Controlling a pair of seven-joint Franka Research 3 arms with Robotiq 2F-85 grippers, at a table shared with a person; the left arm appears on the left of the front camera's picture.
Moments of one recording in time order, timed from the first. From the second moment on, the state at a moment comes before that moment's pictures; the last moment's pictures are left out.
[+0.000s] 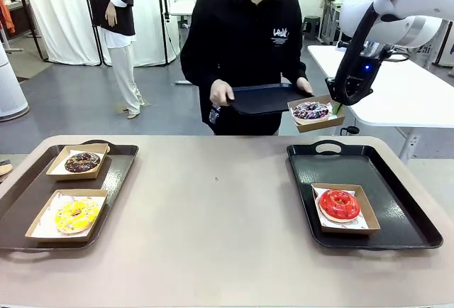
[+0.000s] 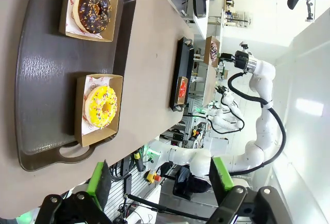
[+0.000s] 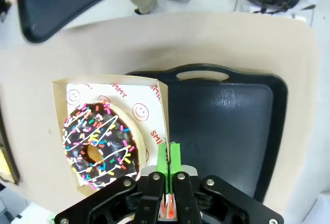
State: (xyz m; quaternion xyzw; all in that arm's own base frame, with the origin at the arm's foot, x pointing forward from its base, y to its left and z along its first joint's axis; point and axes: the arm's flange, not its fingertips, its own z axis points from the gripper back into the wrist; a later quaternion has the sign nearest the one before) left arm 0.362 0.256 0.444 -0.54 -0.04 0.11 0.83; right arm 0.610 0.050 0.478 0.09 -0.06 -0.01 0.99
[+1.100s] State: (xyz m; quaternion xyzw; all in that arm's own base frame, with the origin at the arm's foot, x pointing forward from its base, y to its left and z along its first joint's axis) left arm 0.362 0.256 0.444 -0.54 -0.04 0.11 0.83; right arm 0.566 -0.022 0.385 0.11 -0.10 -0.03 0.99
